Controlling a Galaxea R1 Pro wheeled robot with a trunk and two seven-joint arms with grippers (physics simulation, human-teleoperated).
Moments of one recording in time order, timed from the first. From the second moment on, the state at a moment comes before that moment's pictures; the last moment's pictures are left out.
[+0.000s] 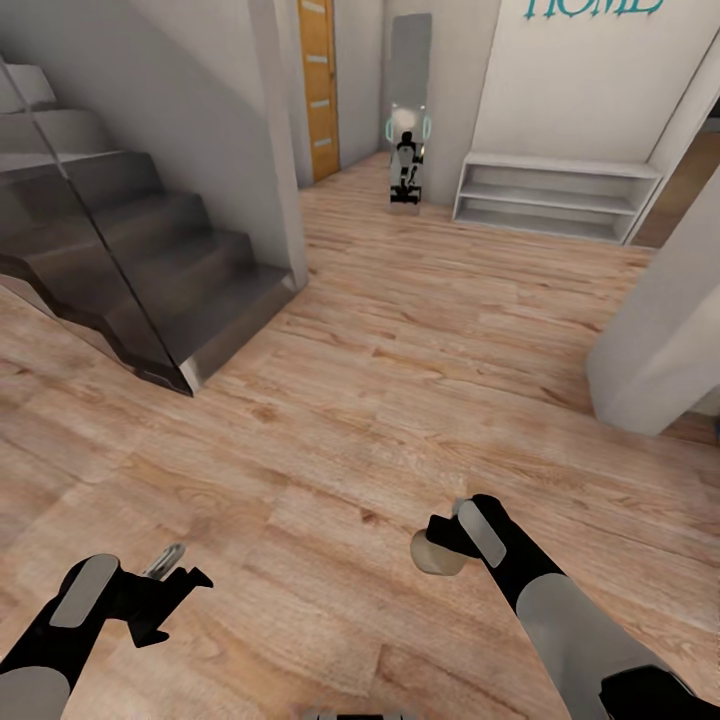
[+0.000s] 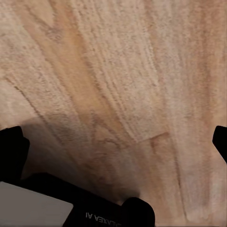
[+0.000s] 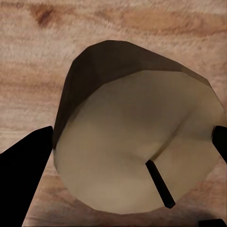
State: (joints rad) left arm -0.52 0.23 0.23 -0.81 1.13 1.00 0.53; right arm -0.78 0.02 0.20 -0.62 -0.72 0.73 -0.40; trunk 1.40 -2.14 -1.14
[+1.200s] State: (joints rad) left arm -0.53 0.23 0.23 -0.81 1.13 1.00 0.53; right arm -0.78 0.02 0.20 -0.62 -0.72 0.73 -0.40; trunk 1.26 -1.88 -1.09
